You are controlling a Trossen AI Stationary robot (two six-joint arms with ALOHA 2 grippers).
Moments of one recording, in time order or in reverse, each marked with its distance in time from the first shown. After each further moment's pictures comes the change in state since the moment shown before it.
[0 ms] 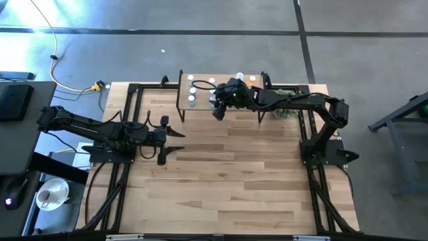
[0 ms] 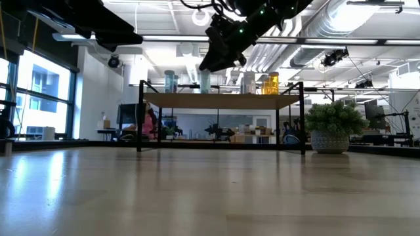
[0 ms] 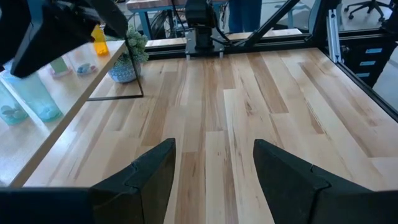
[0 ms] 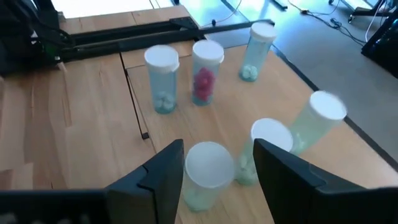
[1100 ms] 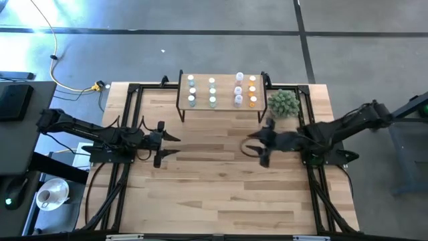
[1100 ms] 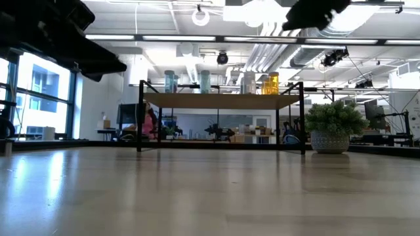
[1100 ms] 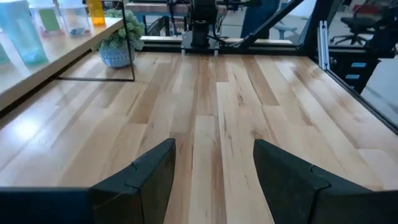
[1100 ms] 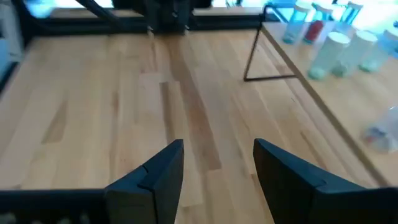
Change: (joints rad) left arm -0.001 -0.138 -0.295 0.233 0.028 -0.088; right arm 0.598 -0.641 -0.481 -0.201 0.304 0.225
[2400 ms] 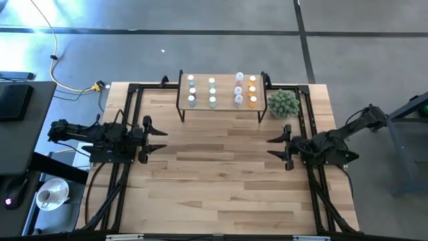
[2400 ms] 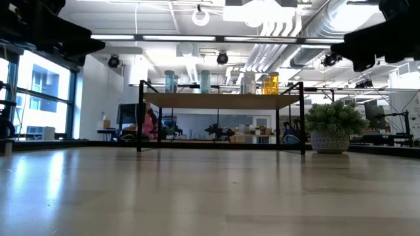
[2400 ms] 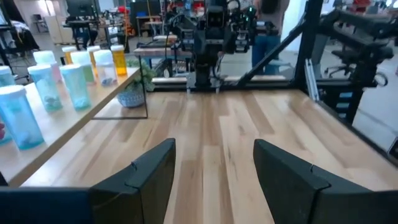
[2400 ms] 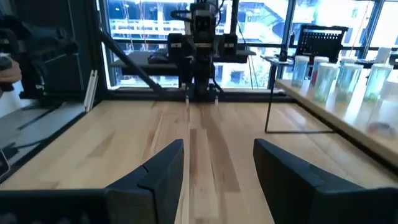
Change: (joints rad) left arm 0.000 -0.533 -0.004 -0.368 -0.006 0.068; right arm 0.155 -0.757 -0.805 0.610 0.018 -0.236
